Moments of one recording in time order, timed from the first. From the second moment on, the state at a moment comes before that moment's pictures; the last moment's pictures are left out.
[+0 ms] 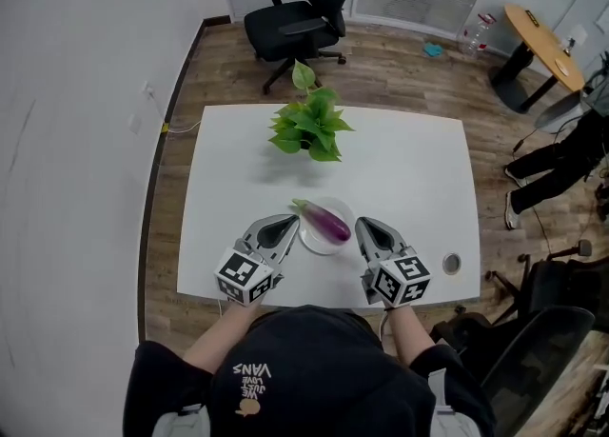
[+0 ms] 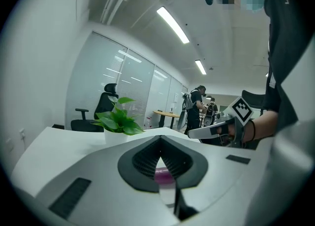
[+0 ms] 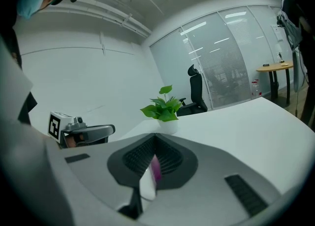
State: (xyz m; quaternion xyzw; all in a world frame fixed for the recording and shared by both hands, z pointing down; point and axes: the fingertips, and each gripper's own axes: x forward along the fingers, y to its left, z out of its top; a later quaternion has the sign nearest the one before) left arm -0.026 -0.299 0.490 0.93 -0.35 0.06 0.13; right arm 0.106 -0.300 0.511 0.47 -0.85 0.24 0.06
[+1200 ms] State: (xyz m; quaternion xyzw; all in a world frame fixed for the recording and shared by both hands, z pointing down) left arm -0.022 -0.302 0.488 0.93 -0.34 0.07 0.12; right arm 0.091 -0.307 0.503 0.47 -0.85 0.23 0.06
